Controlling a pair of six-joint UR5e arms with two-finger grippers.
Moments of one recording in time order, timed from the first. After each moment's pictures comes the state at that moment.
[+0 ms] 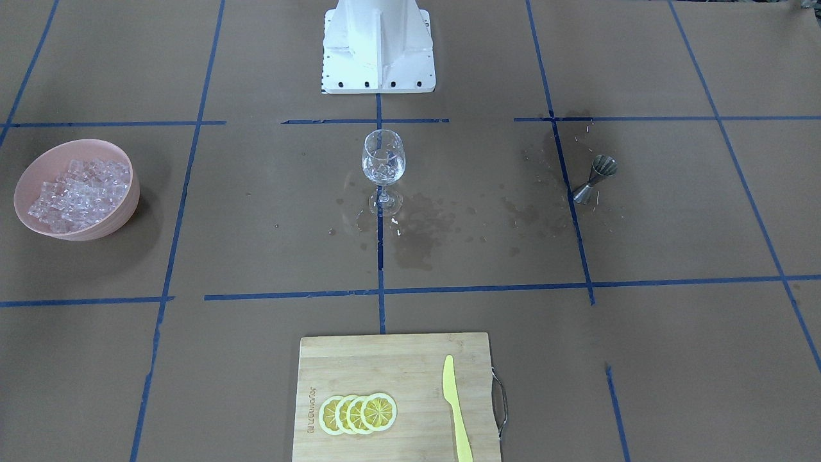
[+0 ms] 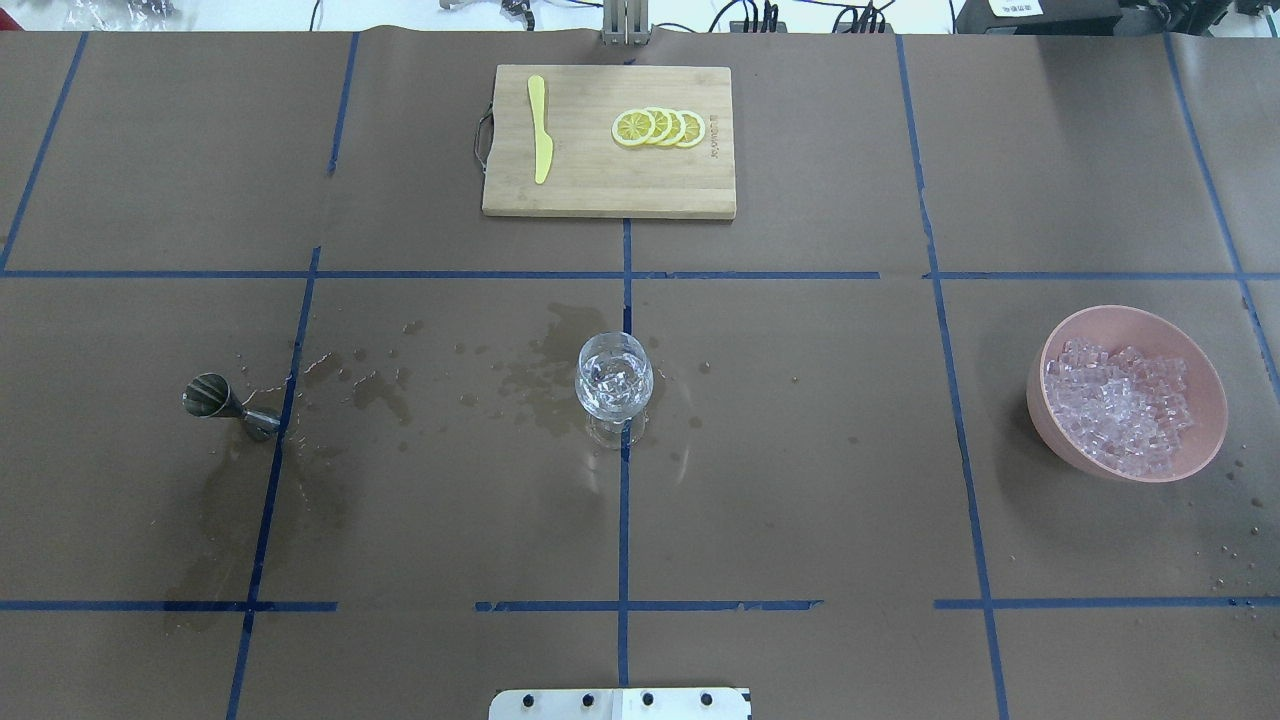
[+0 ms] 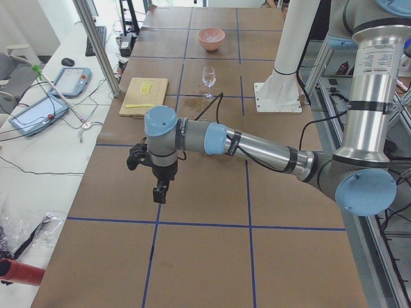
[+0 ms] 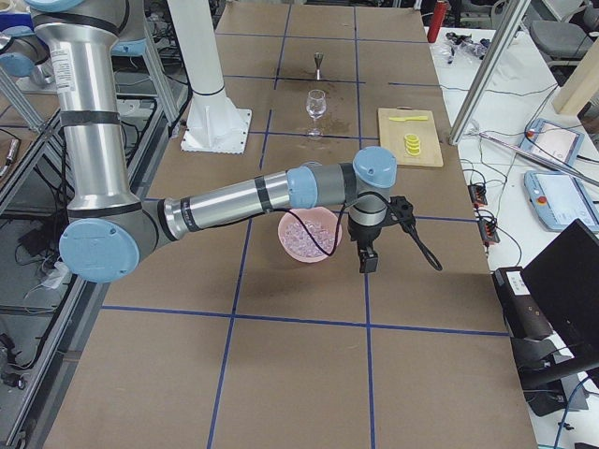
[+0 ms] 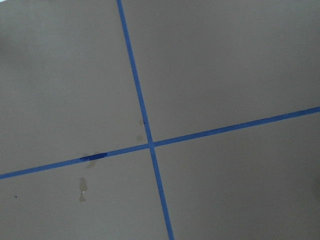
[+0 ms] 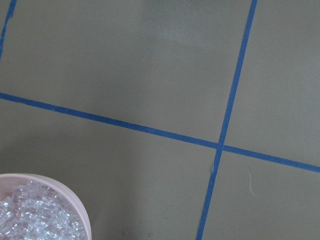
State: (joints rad) left arm -1.59 -1.62 -1.78 -1.41 -2.25 0.12; right arm 1.49 -1.50 1.78 -1.73 2.30 -0.06
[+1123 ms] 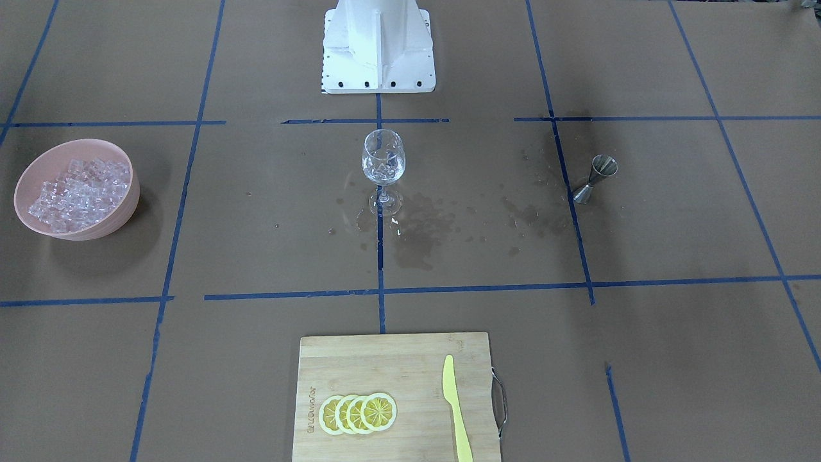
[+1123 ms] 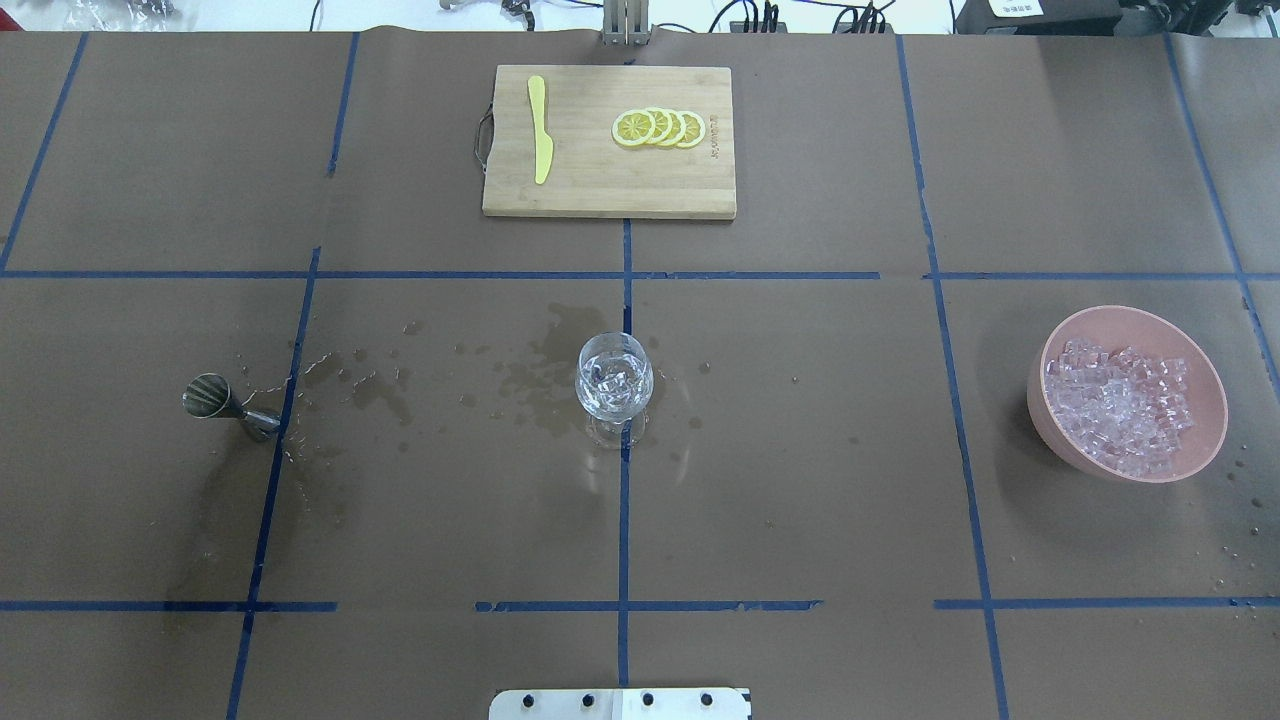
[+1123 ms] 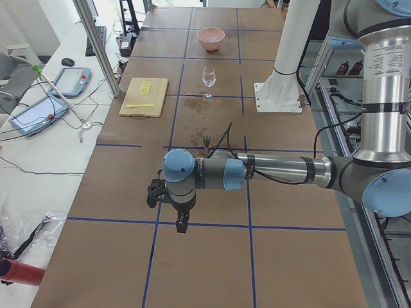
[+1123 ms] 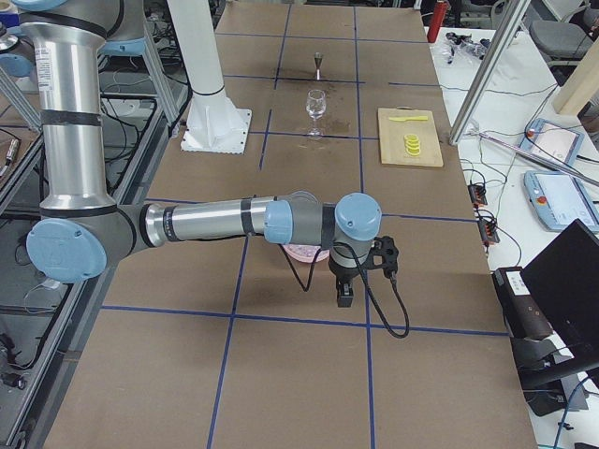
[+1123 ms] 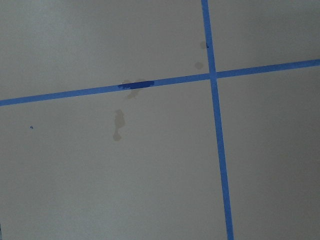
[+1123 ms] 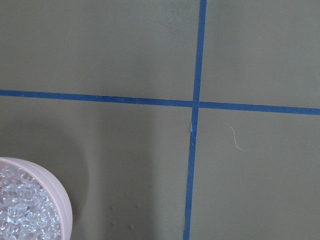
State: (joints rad) left arm -1.60 -1.50 -1.71 -1.52 -2.35 0.07; right arm 1.59 -1.56 1.71 -1.72 2.40 -0.07
